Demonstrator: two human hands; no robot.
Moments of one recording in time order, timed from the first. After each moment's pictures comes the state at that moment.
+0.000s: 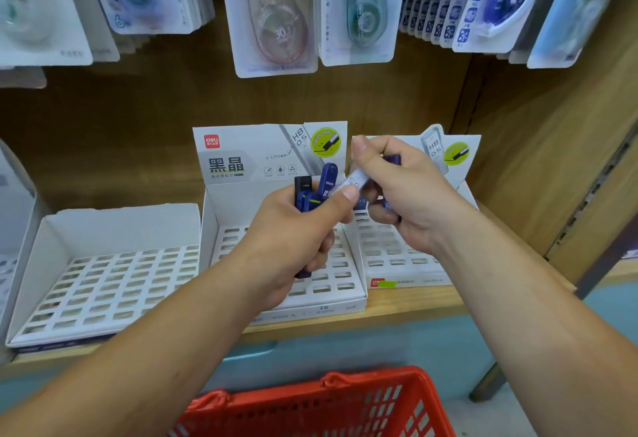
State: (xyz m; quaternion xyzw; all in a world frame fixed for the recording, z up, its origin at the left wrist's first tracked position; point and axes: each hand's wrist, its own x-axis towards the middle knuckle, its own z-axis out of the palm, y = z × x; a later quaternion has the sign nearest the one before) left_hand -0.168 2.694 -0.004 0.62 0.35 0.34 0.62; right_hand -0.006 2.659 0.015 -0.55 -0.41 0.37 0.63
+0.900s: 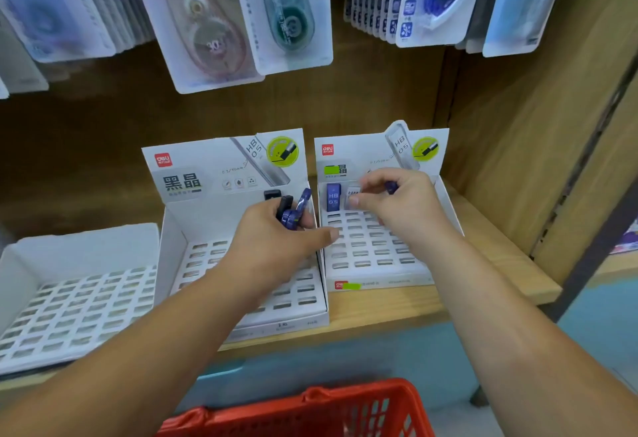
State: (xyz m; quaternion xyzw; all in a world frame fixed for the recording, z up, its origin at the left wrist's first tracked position) left_hand -0.127 2.707 -0.021 0.68 0.46 0.33 0.46; right_hand 0.065 2.667 -0.032 -0.67 -0.43 0.19 0.57
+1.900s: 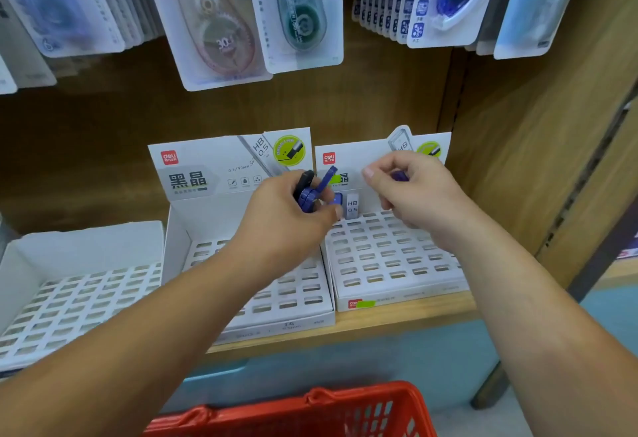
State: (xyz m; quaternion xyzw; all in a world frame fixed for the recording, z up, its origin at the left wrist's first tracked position) left_hand -0.121 2.705 0.003 0.76 0.41 0.35 0.37; right_hand 0.067 2.651 -0.001 -0.69 -0.48 0.20 0.51
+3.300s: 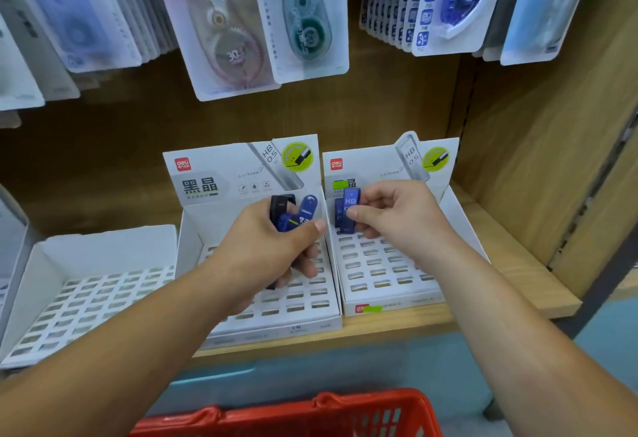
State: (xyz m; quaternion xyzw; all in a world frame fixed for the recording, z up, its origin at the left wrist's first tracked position) left_hand -0.150 2.705 -0.004 0.68 0.44 0.29 0.51; right_hand 0.047 2.660 -0.024 -0.65 -0.47 0.26 0.53
